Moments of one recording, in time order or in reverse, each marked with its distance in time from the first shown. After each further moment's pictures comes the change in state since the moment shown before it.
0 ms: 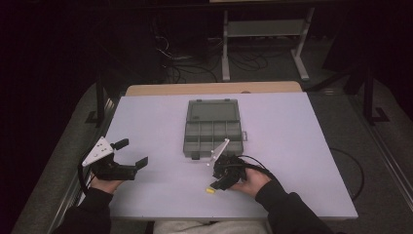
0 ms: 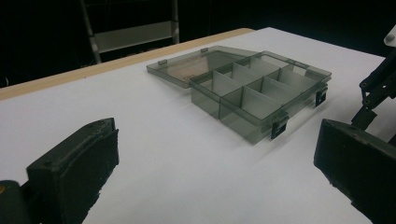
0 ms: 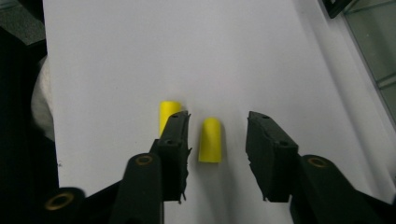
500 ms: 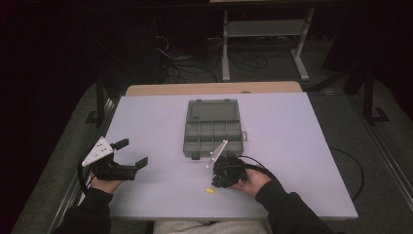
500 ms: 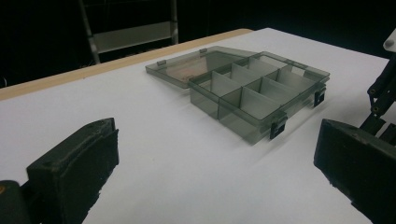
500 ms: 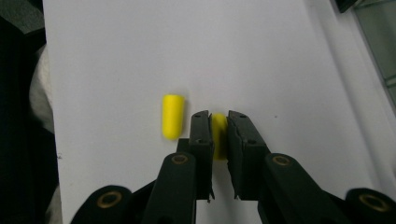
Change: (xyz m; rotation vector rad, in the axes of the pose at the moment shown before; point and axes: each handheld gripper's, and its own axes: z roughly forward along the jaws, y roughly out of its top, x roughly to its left) left arm 0.000 0.000 0.000 -0.002 -0.004 -0.002; right arm 0.001 0.001 -0.001 0.024 0.000 -0.011
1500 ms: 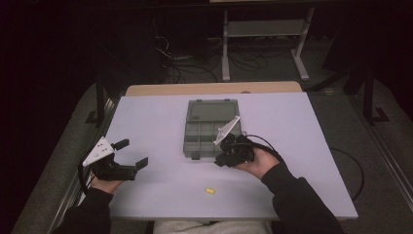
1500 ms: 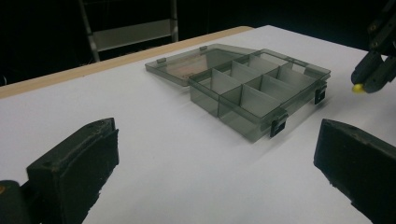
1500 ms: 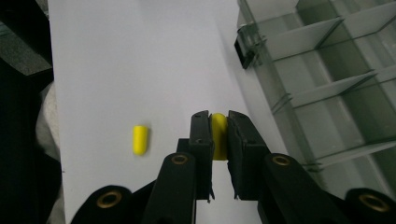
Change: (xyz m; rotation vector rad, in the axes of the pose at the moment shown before) left arm 0.000 0.000 0.000 0.010 0.002 0.002; right arm -0.029 0.015 -0.057 -0.108 -0.046 0.028
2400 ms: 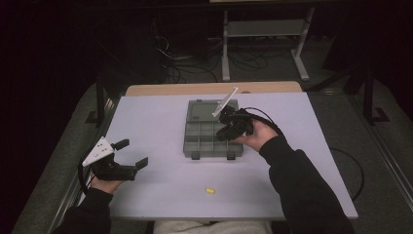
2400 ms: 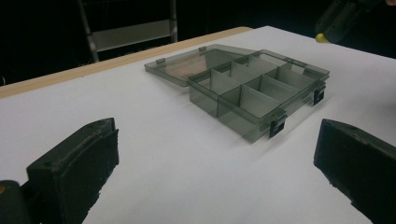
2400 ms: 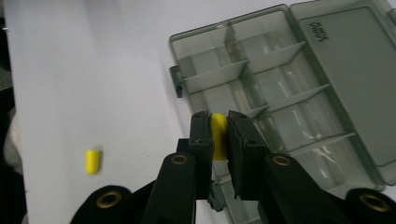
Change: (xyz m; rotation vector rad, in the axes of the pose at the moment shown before) left arm 0.000 0.000 0.000 -0.002 -0.004 -0.001; right arm -0.047 0.041 -0.030 0.029 -0.069 0.025
